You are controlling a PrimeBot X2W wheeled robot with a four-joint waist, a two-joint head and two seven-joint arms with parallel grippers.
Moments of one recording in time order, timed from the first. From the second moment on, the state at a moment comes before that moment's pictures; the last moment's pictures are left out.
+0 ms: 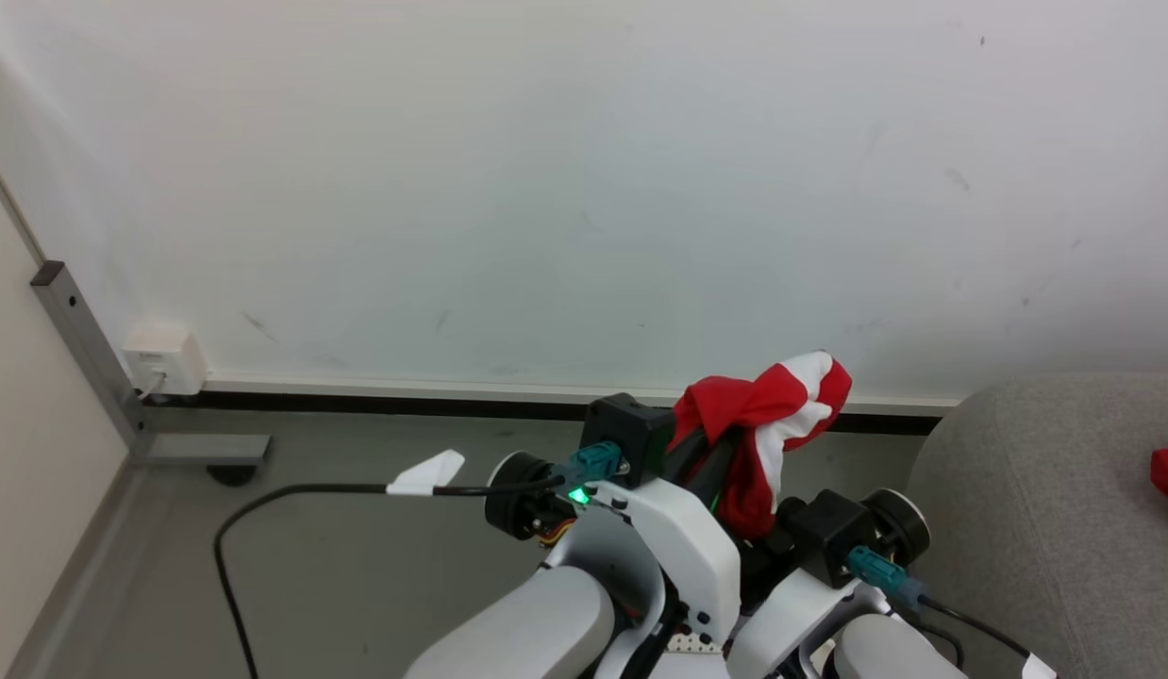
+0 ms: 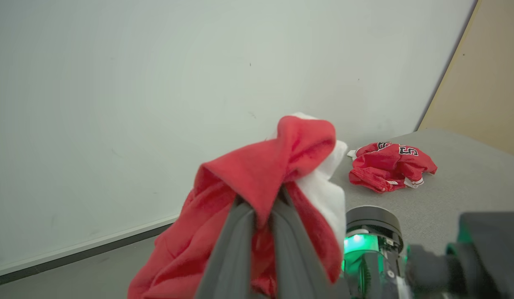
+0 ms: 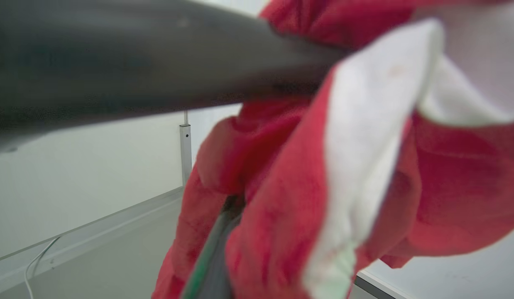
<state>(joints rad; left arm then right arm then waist) -0.63 0.10 -0.93 0.19 -0.63 0.31 0.05 -0.47 -0.05 0.66 0.54 0.38 0.13 -0.26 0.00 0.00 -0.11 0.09</state>
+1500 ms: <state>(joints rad) -0.58 0.14 -0.95 0.30 -0.64 0.28 -0.06 -0.38 -0.23 0.46 0.39 0.37 0.13 -0.26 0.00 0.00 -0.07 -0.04</state>
